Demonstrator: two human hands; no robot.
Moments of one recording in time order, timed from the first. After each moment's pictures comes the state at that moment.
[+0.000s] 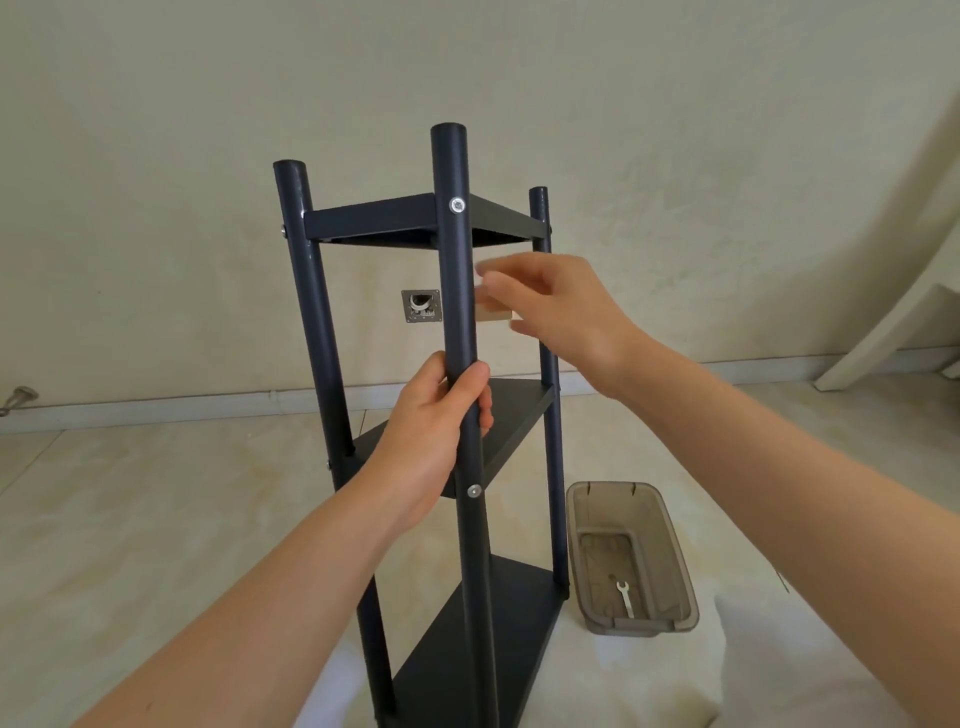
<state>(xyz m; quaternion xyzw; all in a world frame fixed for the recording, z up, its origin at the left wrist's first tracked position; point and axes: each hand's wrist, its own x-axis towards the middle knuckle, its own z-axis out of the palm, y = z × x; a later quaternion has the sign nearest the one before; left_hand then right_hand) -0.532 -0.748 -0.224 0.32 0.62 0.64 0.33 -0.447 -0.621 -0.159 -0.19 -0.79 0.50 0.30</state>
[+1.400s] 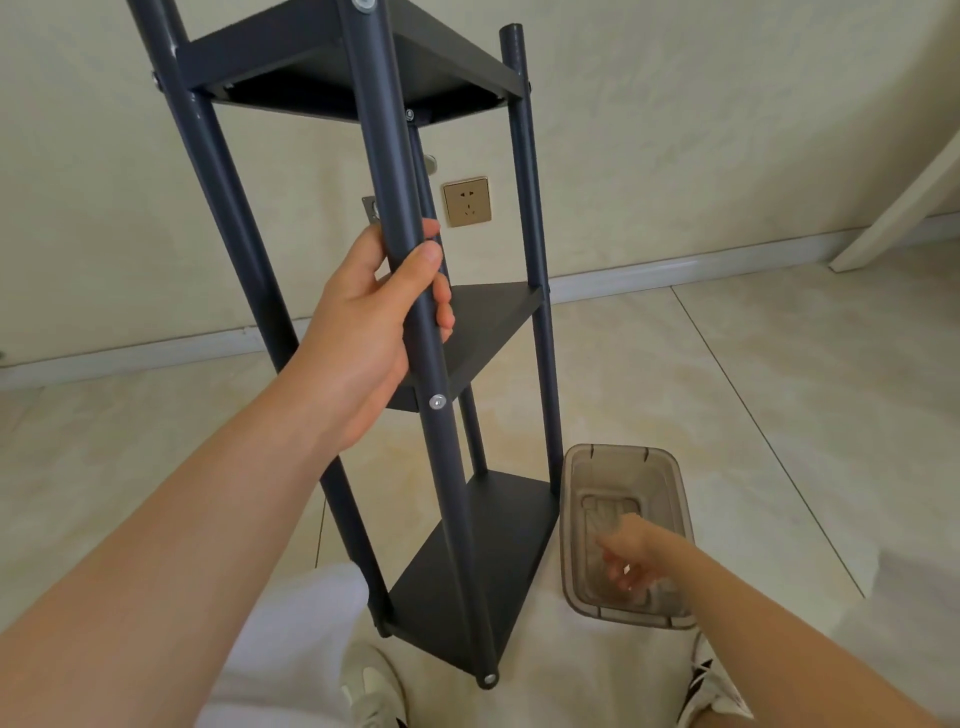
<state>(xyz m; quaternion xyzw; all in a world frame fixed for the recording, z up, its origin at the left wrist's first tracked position) -0.534 -0.743 -0.219 0.34 0.59 0.65 0.34 -0.323 -0.611 -0.547 -0.54 -0.63 0.49 -0.27</state>
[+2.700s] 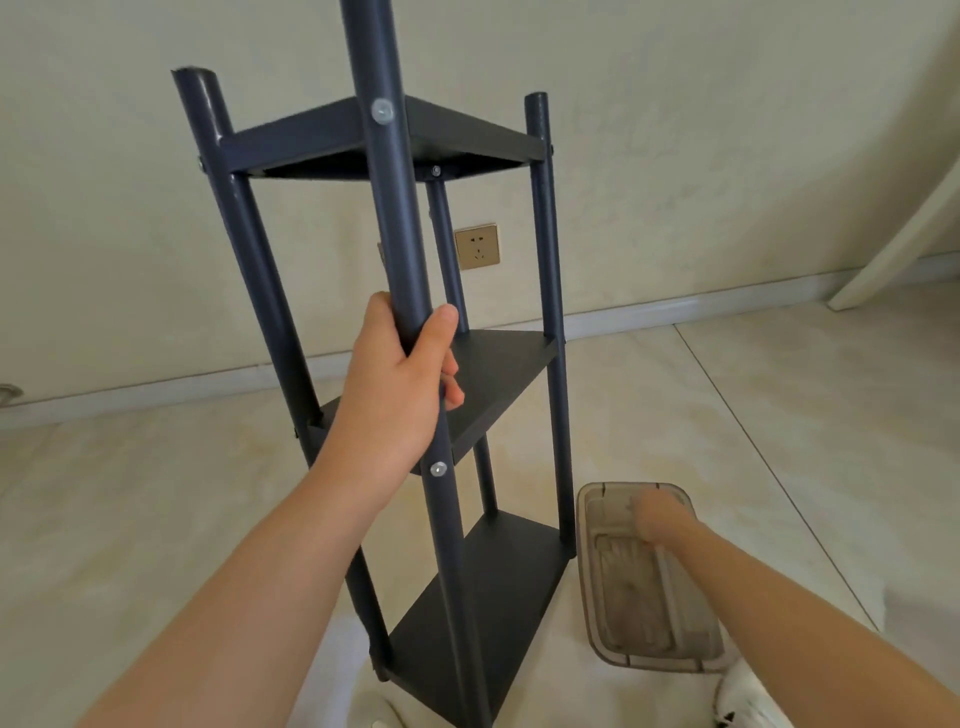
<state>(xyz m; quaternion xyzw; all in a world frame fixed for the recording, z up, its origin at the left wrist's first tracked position) -0.526 -0.748 -0.220 0.37 0.72 0.57 0.16 -0.348 -0.565 -0.492 -0.50 -0.80 0.24 -0.25</state>
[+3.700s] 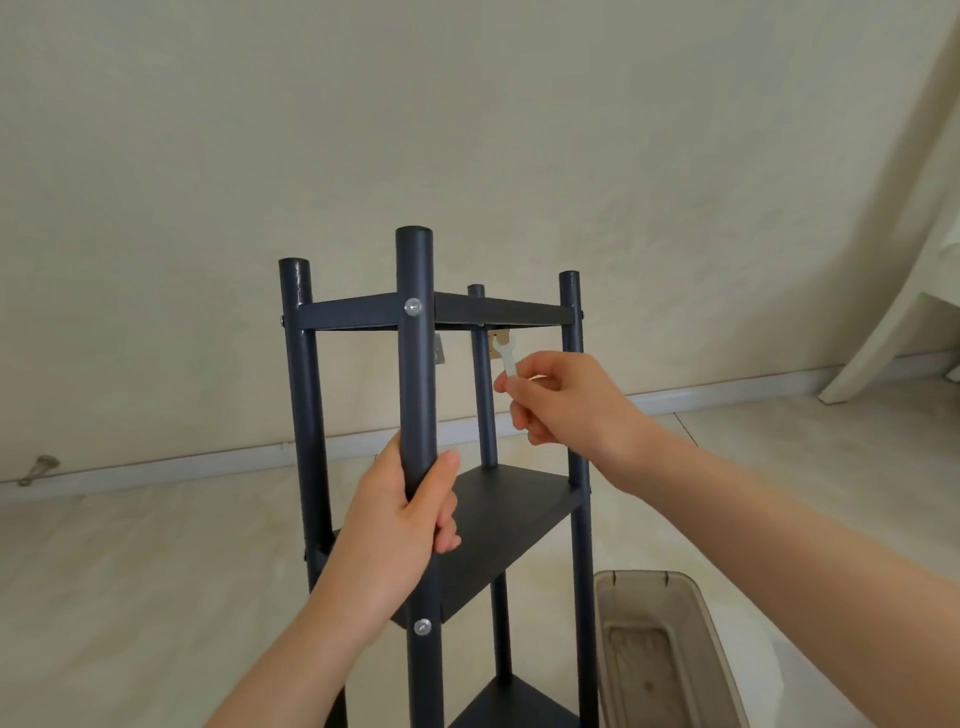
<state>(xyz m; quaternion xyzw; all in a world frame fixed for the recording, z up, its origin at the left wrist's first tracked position) -0.517 -0.801 -0.210 0.37 0.72 0.55 0.21 -0.419 -0.646 -0.172 -0.29 -0.74 0.55 0.25</state>
